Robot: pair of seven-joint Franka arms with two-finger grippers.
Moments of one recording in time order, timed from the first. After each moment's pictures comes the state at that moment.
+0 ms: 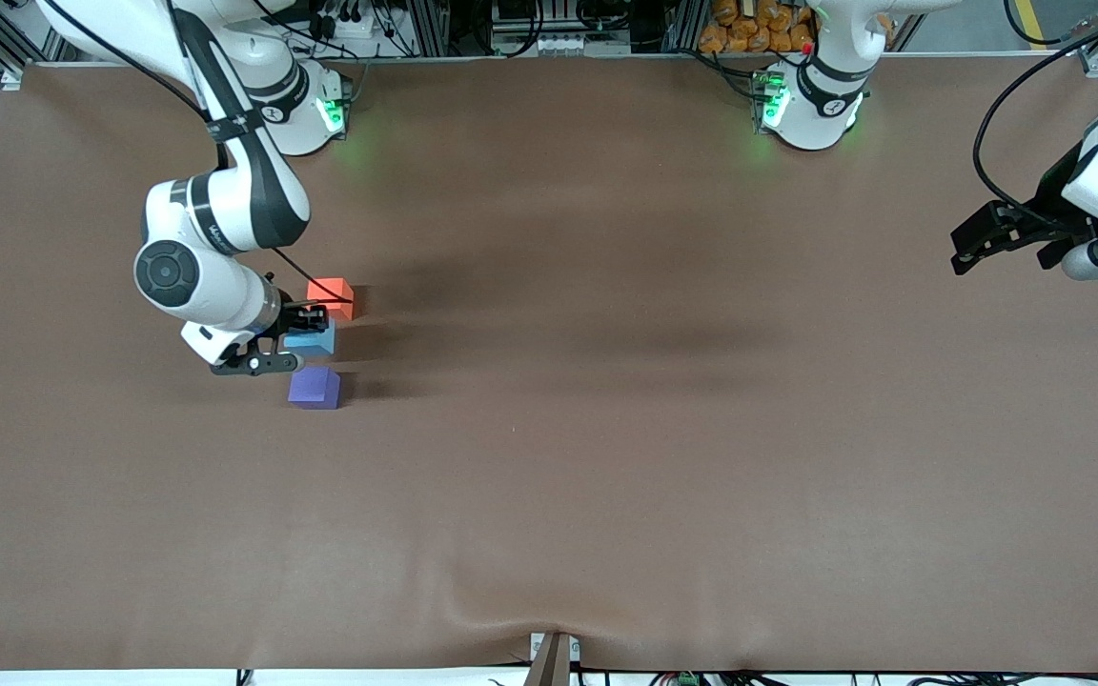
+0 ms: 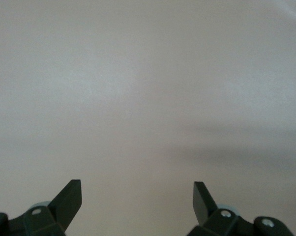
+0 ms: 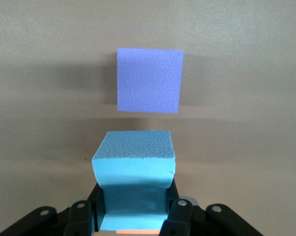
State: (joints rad) left arm -0.02 -0.05 -0.08 -1.66 0.02 1.68 -0.16; right arm 0.25 0.22 -0.04 -2.14 0.06 2.17 0.13
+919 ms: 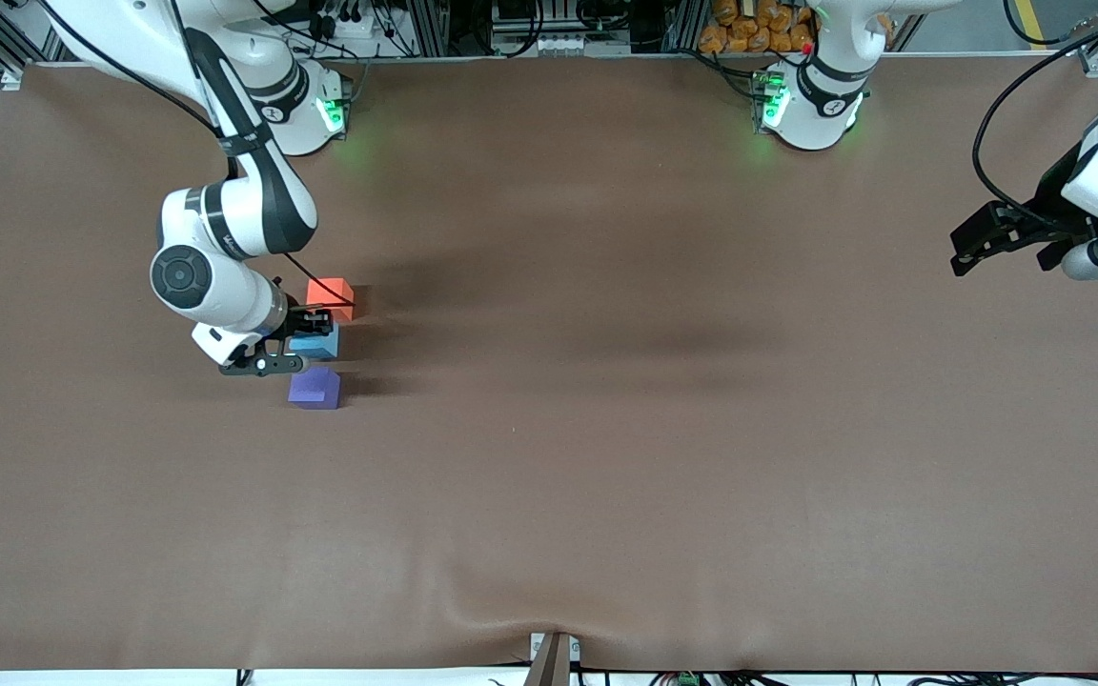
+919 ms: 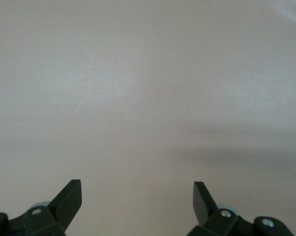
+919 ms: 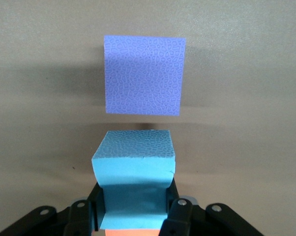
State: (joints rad) left arm -0.02 -0.05 -0.08 -1.66 0.02 1.69 -0.16; right arm 0.25 0.26 -0.03 -2.20 0.07 2.28 0.13
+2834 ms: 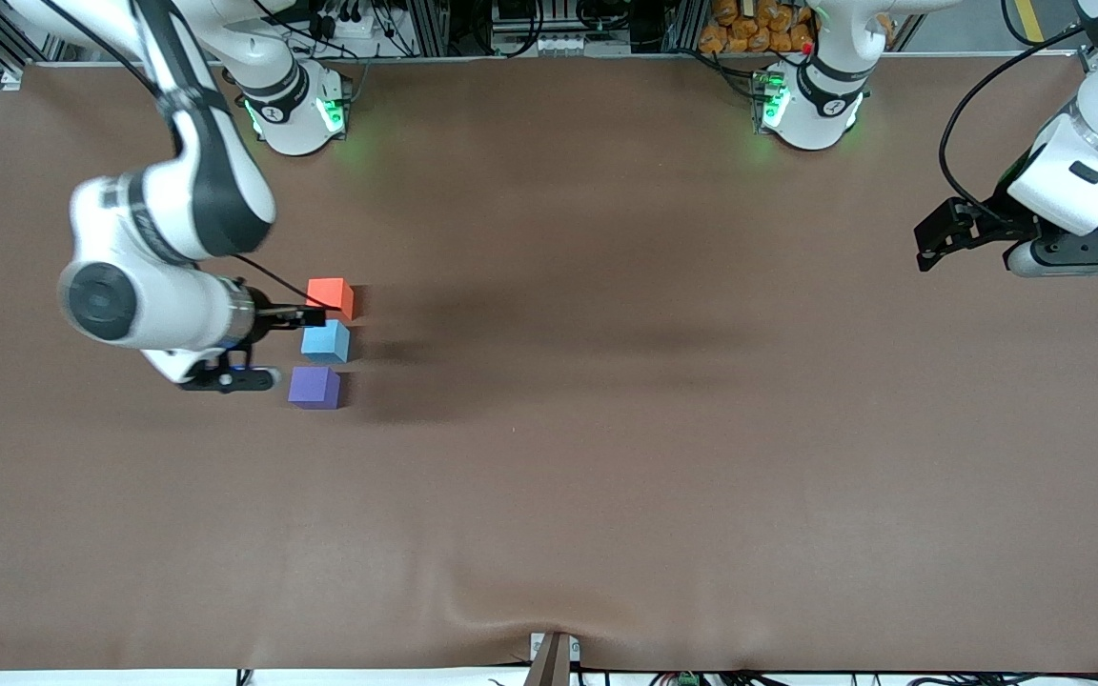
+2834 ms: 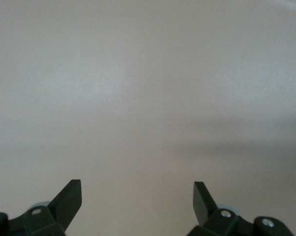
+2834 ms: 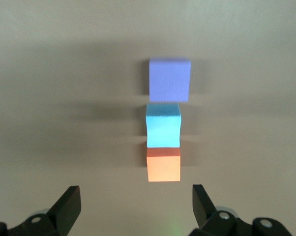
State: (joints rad) left arm -0.02 -0.05 -0.14 -1.68 0.02 1.69 -0.16; right arm 0.24 0.28 -0.03 -1.67 0.12 1.68 0.19
